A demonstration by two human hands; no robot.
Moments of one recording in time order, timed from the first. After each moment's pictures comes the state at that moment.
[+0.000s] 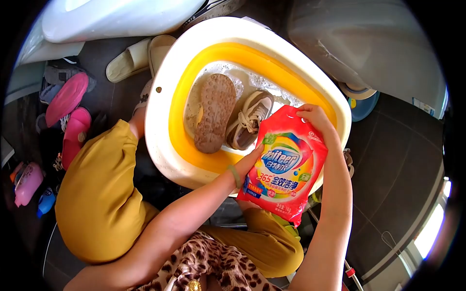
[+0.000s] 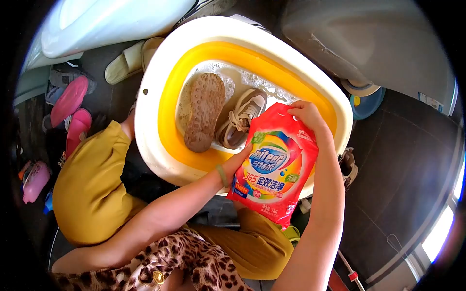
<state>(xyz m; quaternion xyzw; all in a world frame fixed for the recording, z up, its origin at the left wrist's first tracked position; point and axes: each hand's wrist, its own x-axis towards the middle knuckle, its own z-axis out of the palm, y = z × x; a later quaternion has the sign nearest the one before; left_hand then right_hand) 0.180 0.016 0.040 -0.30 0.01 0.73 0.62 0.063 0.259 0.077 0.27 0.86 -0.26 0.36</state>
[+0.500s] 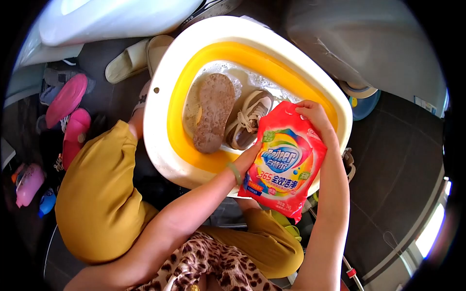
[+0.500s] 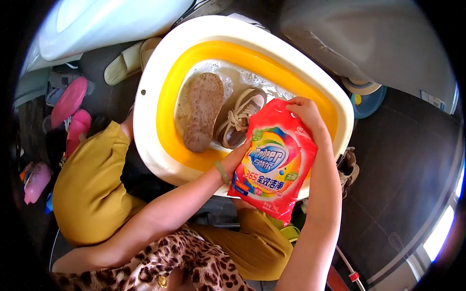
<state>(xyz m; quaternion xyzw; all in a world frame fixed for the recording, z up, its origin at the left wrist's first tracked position) 0.178 0.021 0.027 -0.26 0.12 0.78 0.55 0.063 0.253 0.078 0.30 0.83 -0.35 0.32</state>
